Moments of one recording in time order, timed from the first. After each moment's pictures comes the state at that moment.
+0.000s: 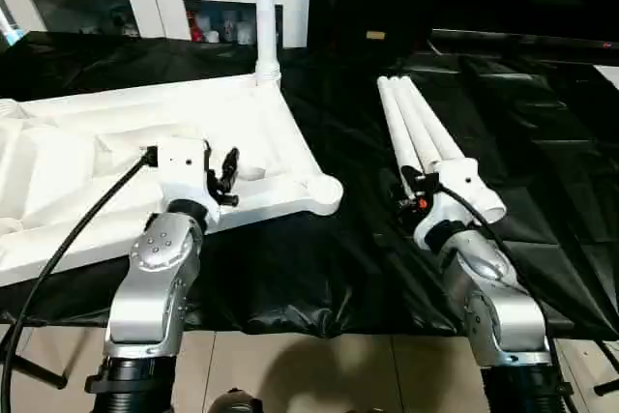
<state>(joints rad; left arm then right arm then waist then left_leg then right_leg) -0.26 0.10 0.08 -0.11 -0.04 0.40 -0.06 -0.23 -0.06 -0.01 0.01 0.16 0.34 0.26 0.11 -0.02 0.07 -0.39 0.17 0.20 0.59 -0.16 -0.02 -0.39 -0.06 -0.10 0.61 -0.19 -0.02</state>
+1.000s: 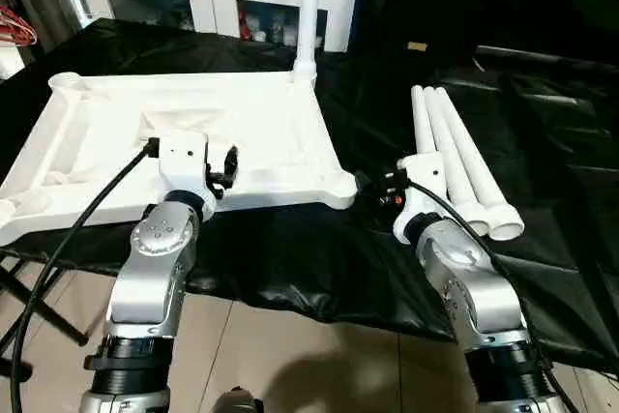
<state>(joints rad) -0.32 0.14 0.08 -0.02 -0.04 0.42 -0.09 -0.31 -0.06 0.04 0.10 0.11 0.37 0.23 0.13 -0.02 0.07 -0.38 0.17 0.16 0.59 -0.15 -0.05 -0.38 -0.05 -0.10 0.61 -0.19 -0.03</state>
